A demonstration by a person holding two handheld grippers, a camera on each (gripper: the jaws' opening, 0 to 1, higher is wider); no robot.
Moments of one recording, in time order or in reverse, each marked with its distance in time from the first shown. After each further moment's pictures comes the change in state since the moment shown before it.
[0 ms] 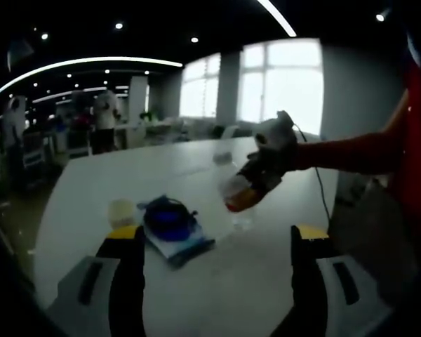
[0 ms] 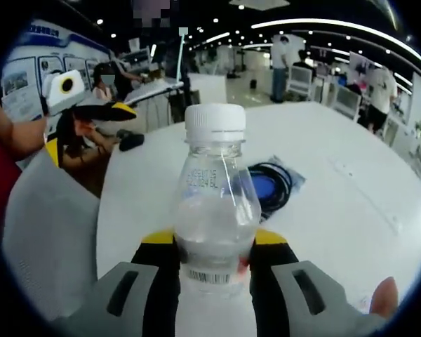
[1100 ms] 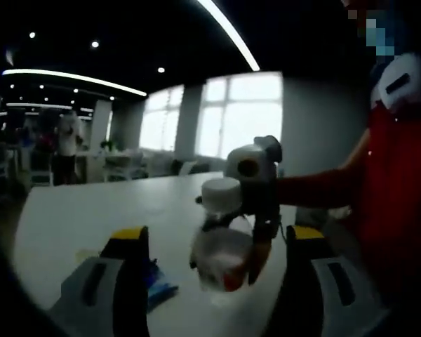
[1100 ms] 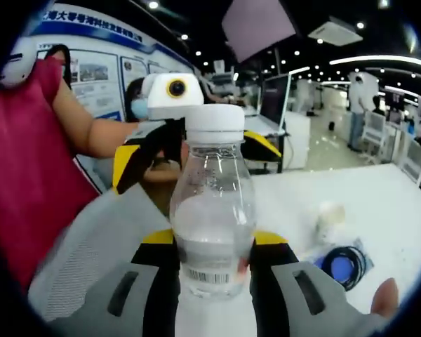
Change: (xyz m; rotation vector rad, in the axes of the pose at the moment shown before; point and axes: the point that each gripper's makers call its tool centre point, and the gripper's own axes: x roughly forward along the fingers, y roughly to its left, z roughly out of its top) left arm -0.013 -0.052 0.080 -0.001 -0.218 -0.302; right arm -0.015 0.149 0.091 -0.238 -0.187 0.444
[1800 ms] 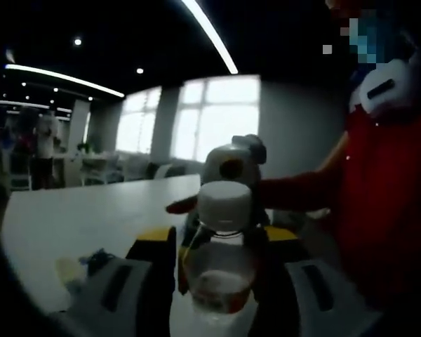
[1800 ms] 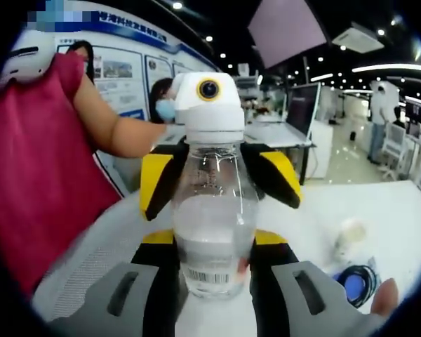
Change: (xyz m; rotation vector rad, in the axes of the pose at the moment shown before) left arm 0.007 -0.029 0.006 -0.003 -0.005 -0.147; right arm 0.007 0.027 0.014 -0.057 -0.019 0.115
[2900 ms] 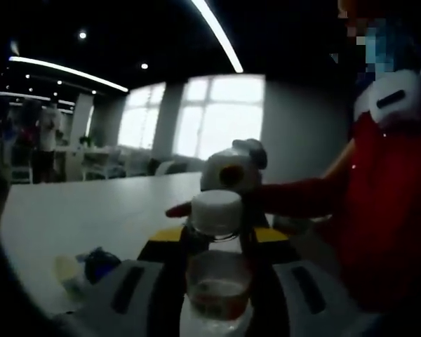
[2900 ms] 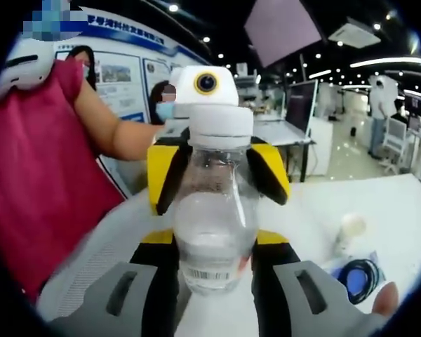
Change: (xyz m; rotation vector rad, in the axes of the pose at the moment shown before) left arm 0.012 0.003 0.009 -0.034 0.015 0.034; right arm -0.009 -0.002 -0.002 0.033 -0.005 -0.001
